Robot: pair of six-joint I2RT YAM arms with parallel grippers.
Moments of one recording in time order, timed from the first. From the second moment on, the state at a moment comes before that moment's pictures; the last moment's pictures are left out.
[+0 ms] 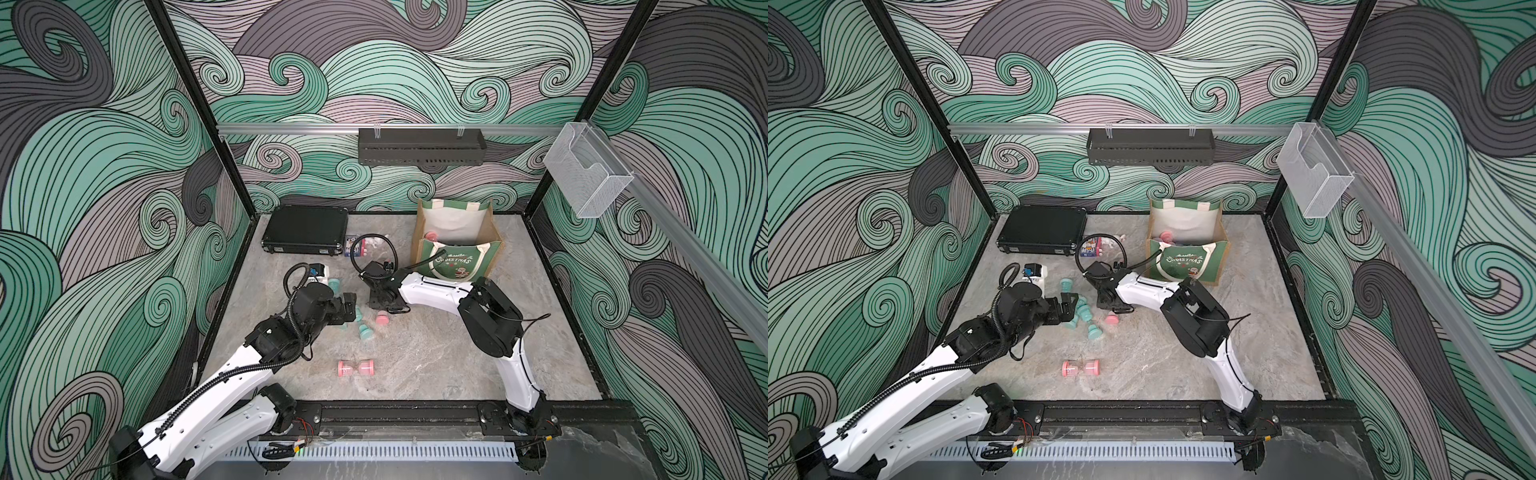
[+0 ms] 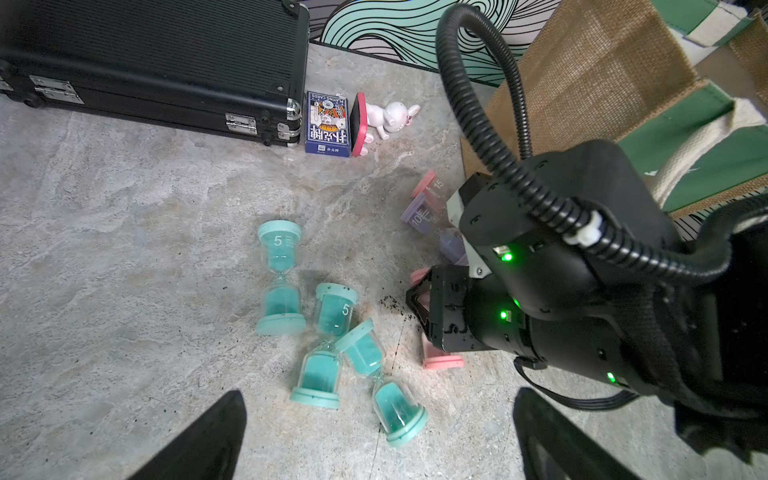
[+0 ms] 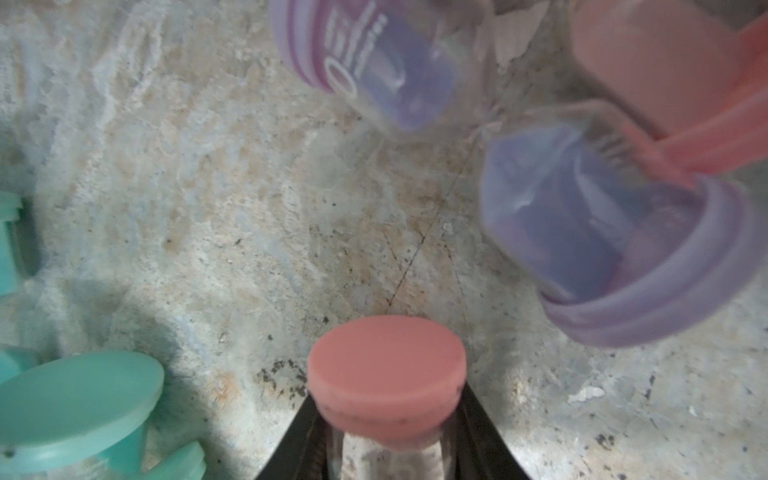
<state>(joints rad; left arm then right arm) -0.67 0.83 0.75 -0.58 -0.29 -0.58 0.89 2.14 1.55 -0.62 0.18 0.85</state>
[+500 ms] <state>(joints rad) -0.66 0.83 0.77 -0.58 -0.29 -0.57 0.89 1.95 1.48 -0.61 0.21 0.74</state>
